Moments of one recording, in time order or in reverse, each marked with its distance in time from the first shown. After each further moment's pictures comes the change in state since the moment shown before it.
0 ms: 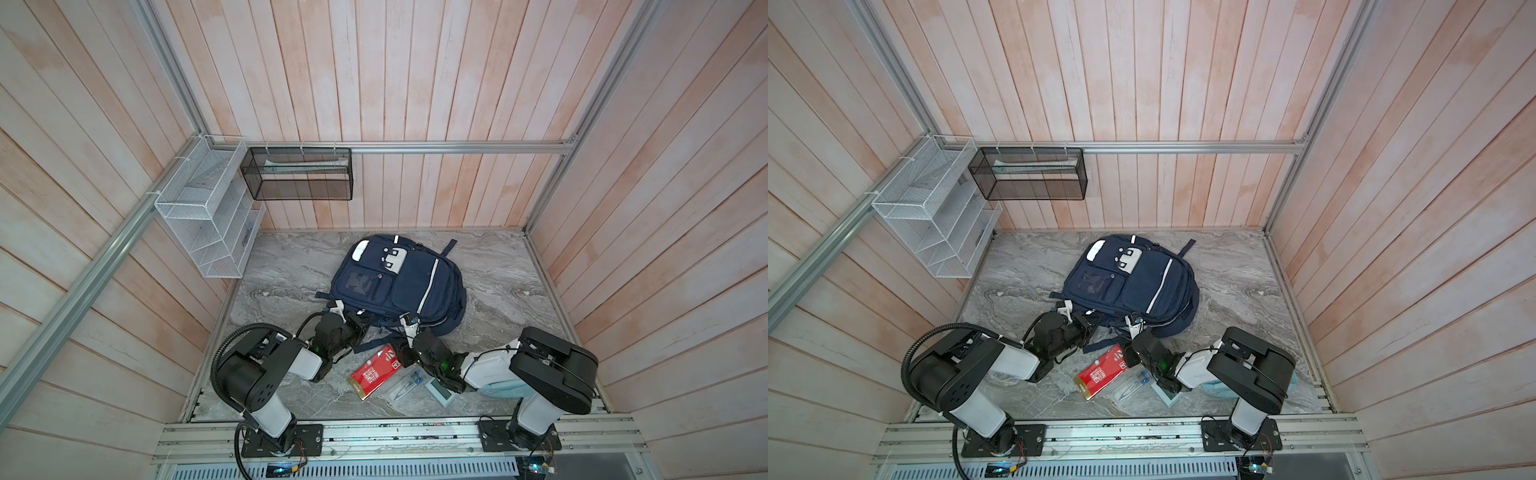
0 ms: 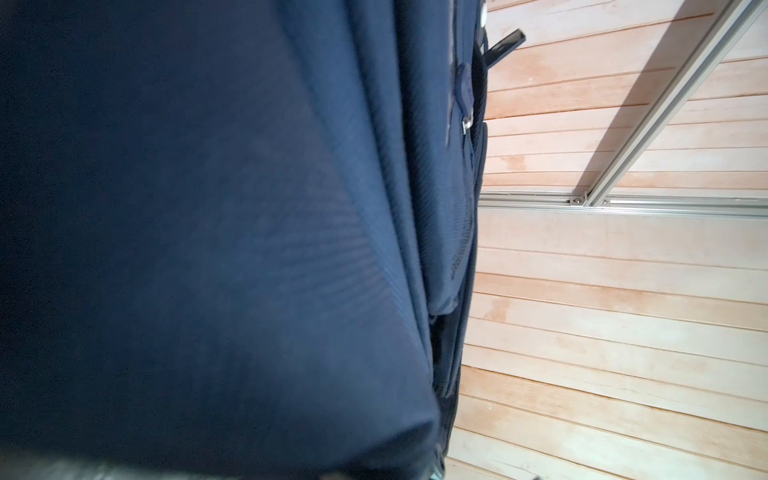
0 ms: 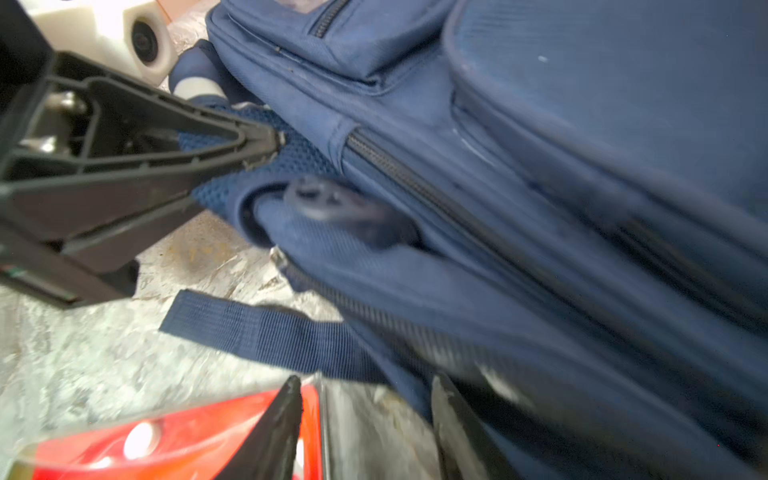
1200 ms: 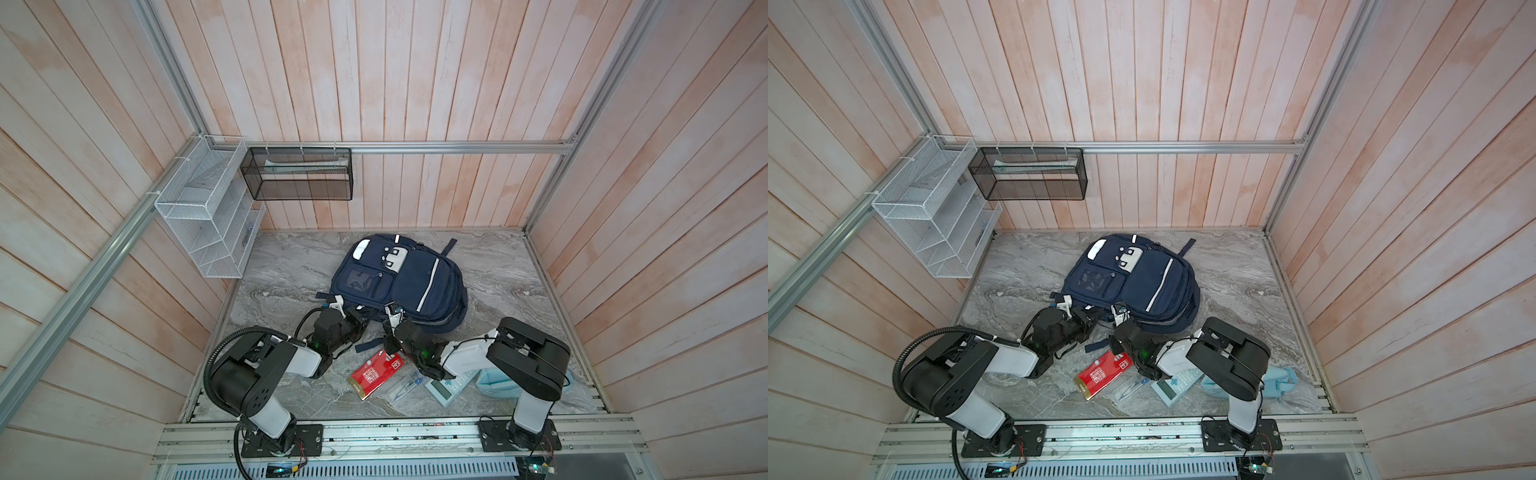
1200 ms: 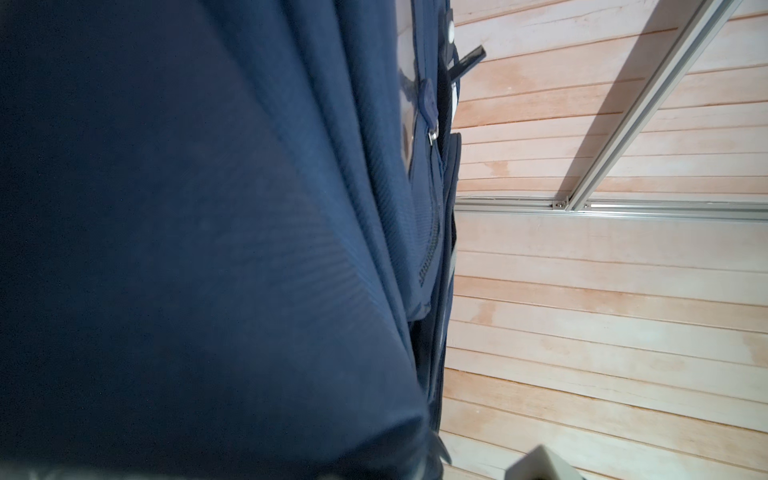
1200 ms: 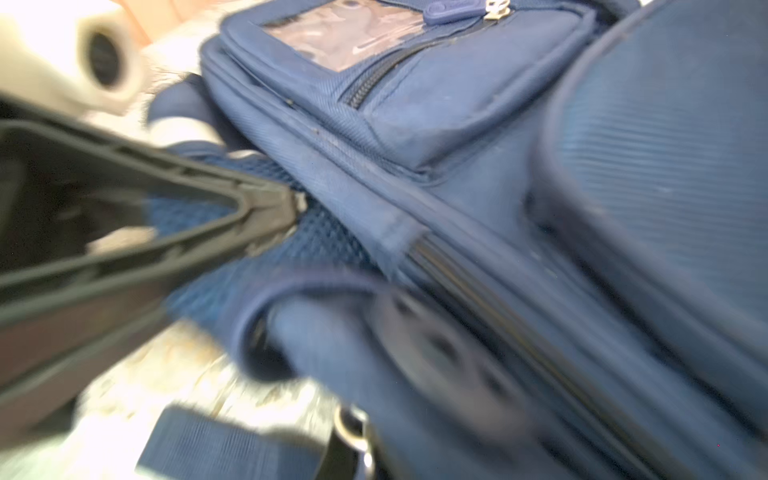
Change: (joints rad) left arm 0.037 -0.023 0.032 -0.034 0.018 0.002; right arm -0.009 0.143 0.213 -0.054 0.053 -0.063
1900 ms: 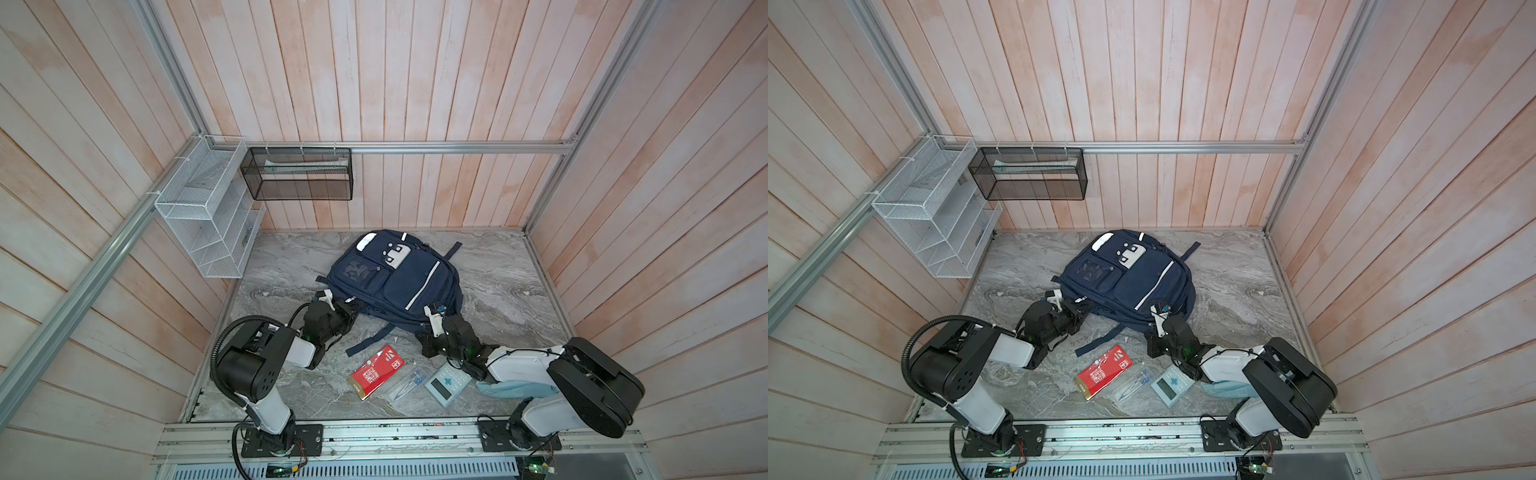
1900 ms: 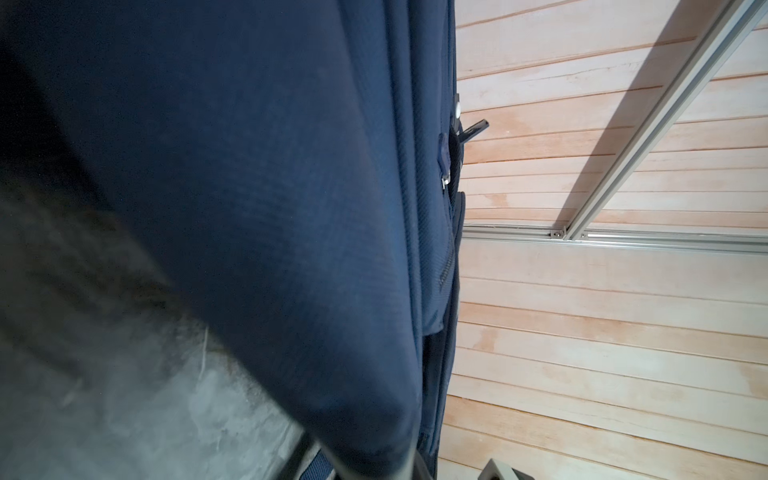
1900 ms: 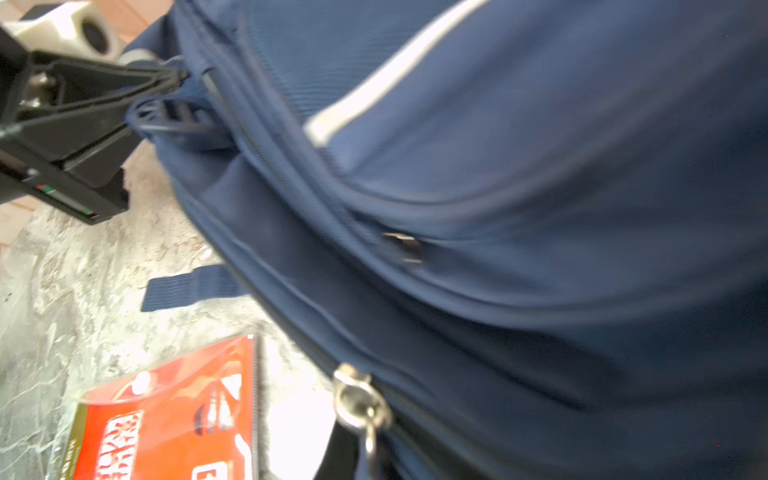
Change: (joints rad) left arm 0.150 0.062 0.034 0.021 0.103 0.056; right arm -0.310 -0.369 -0.287 -0.170 -0.397 0.070
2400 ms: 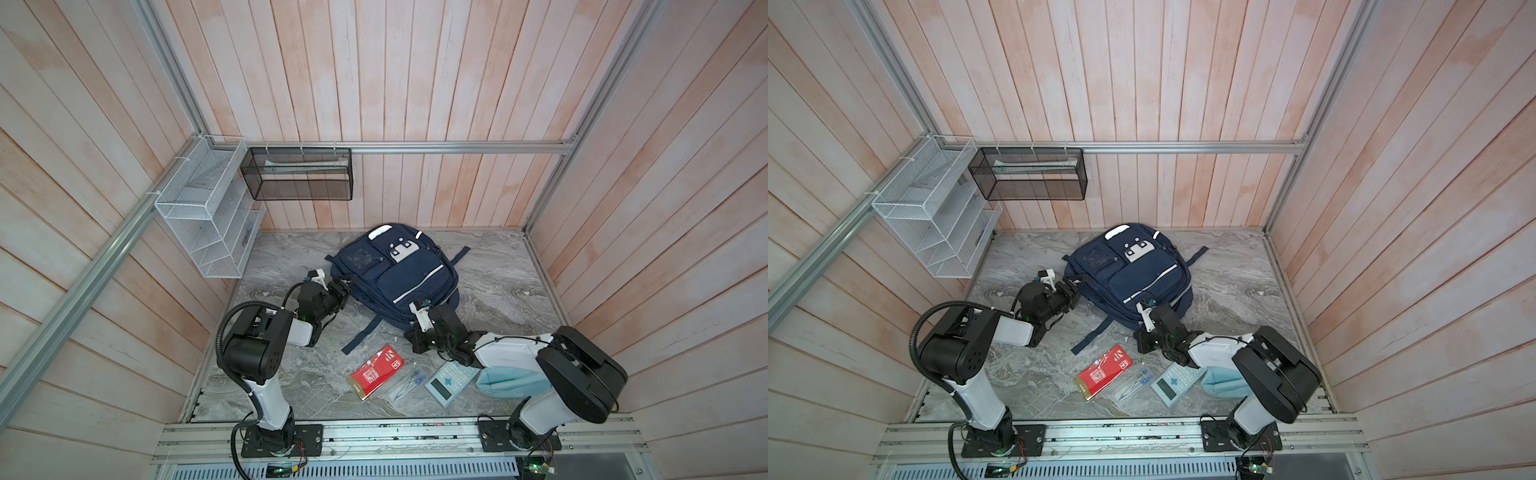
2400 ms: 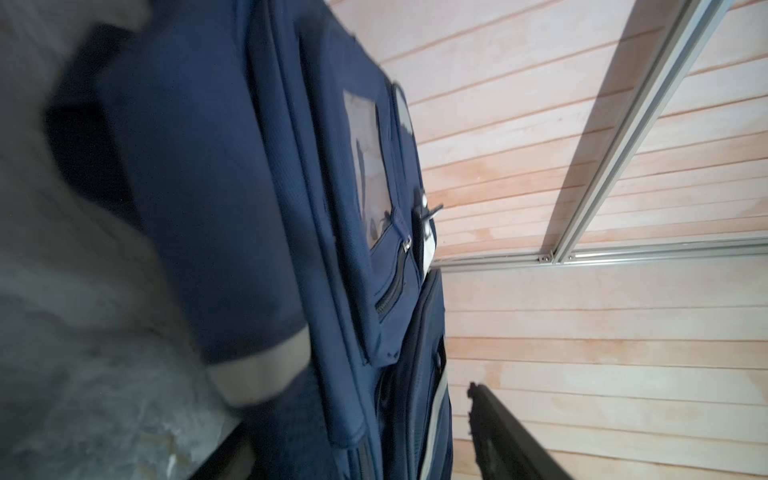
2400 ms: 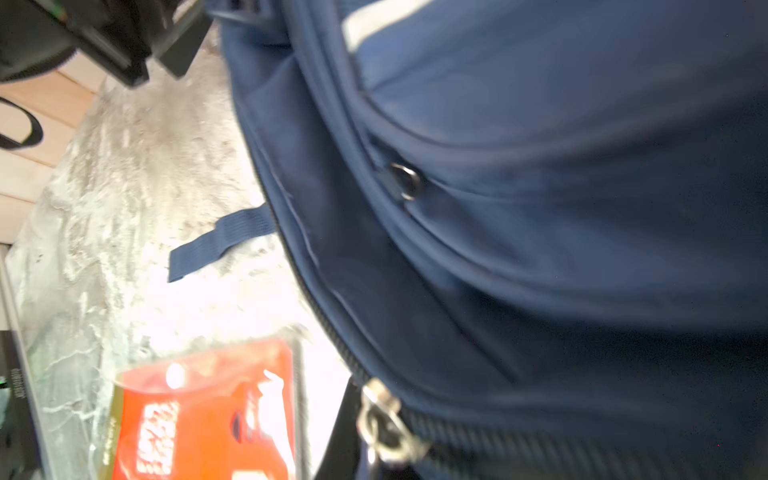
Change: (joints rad) left arm 0.136 0.069 0.186 -0.046 0.047 0.133; right arm 0.080 0.180 0.238 -0.150 -0.109 -0.019
